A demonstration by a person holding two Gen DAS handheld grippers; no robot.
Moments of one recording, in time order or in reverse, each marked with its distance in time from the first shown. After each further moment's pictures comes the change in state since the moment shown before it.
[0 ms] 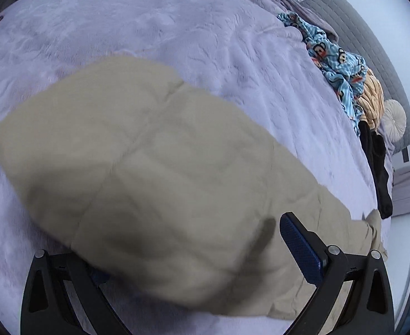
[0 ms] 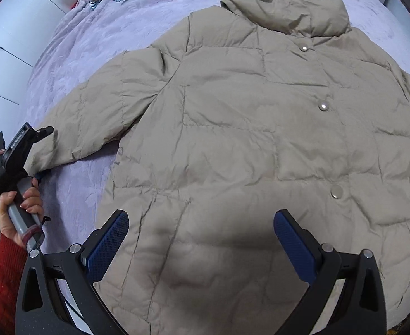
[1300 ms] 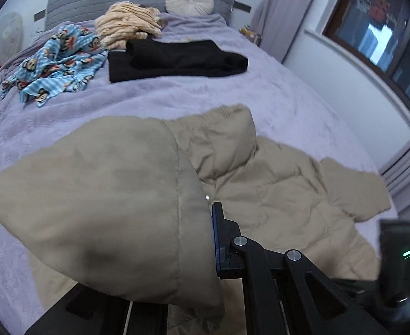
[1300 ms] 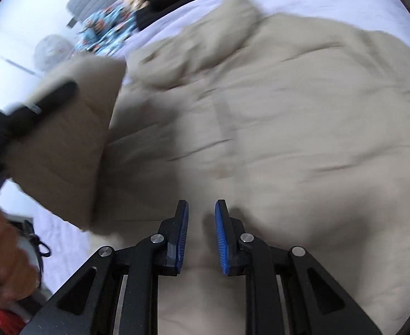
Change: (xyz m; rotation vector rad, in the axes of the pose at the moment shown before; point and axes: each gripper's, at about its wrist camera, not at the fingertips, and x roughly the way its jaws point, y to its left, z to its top) left arm -0.017 -0.439 -0.286 1.058 0.079 -0.276; right arm -0.012 -0.181 0.037 0.275 -0.176 0.156
